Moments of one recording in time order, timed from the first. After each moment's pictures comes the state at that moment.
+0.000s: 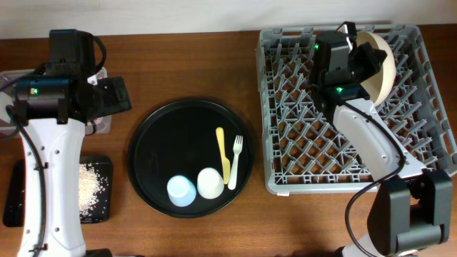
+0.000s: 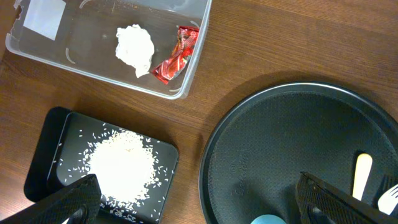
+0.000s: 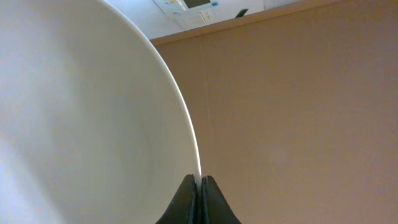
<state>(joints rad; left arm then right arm) 0.01 1.57 1.85 -1.37 -0.24 -0.23 0.16 1.74 1.33 -0.08 1.19 -0.86</state>
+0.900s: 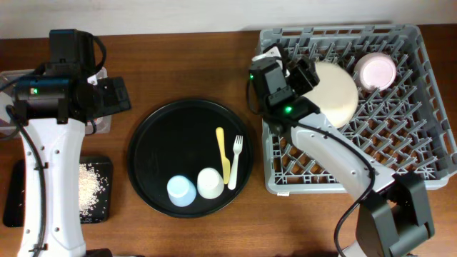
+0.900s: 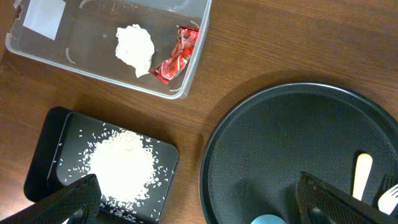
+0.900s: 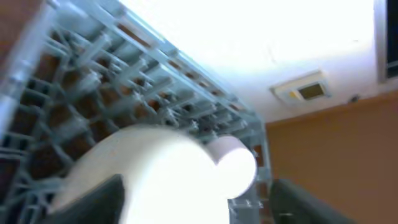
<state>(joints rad) 0.01 1.57 1.85 -1.37 -0.24 -0.23 0.49 1.74 1.33 -0.28 0.89 -0.37</state>
